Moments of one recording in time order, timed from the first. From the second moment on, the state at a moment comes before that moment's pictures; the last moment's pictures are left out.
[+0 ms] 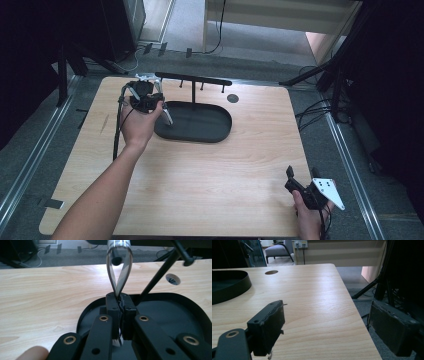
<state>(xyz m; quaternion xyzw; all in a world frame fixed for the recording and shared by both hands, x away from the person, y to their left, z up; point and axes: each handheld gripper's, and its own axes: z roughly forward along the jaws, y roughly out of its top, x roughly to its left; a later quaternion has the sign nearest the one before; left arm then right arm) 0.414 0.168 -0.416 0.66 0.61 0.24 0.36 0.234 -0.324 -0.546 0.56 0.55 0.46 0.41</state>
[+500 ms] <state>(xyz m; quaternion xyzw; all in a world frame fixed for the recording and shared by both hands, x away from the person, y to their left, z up) 0.424 0.165 -0.419 0.67 0.61 0.23 0.35 0.234 -0.324 -0.546 0.56 0.55 0.46 0.41</state>
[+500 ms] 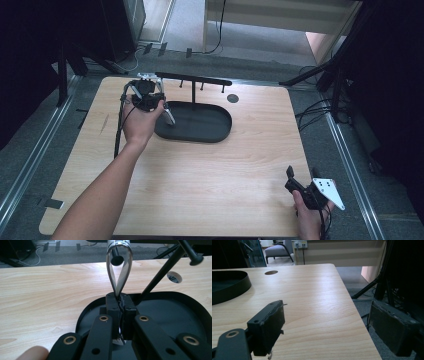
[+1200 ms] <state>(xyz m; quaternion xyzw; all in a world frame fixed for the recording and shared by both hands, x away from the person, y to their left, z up) 0.426 0.167 -0.428 0.68 0.61 0.21 0.36 0.234 -0.324 -0.546 0.56 0.55 0.46 0.41</state>
